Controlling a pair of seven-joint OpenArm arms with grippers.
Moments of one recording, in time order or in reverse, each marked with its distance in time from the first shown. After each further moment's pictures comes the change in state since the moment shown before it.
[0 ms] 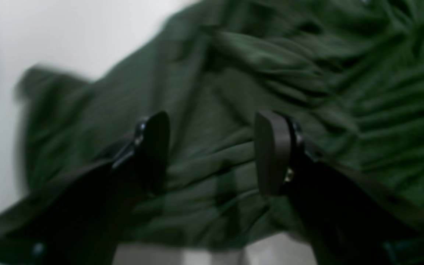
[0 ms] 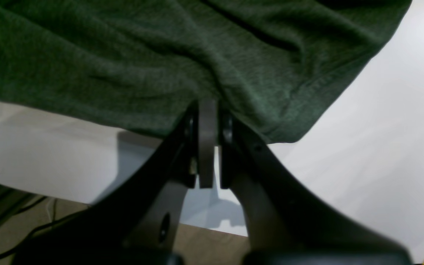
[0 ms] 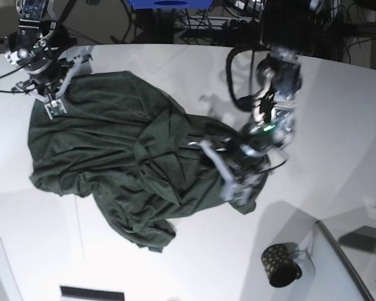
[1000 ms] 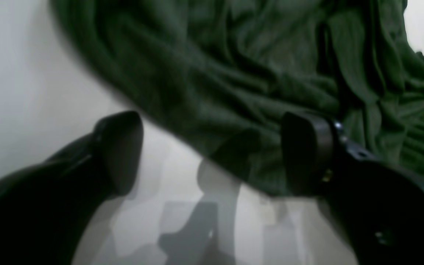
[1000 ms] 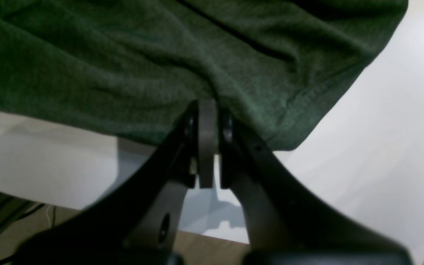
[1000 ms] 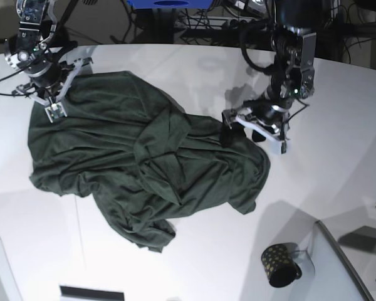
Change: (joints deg) left arm 5.1 -1.9 -10.6 -19.1 -19.9 -0.6 -13.4; right arm 0.9 -0.2 0.0 -0.1 0.0 0.0 0.0
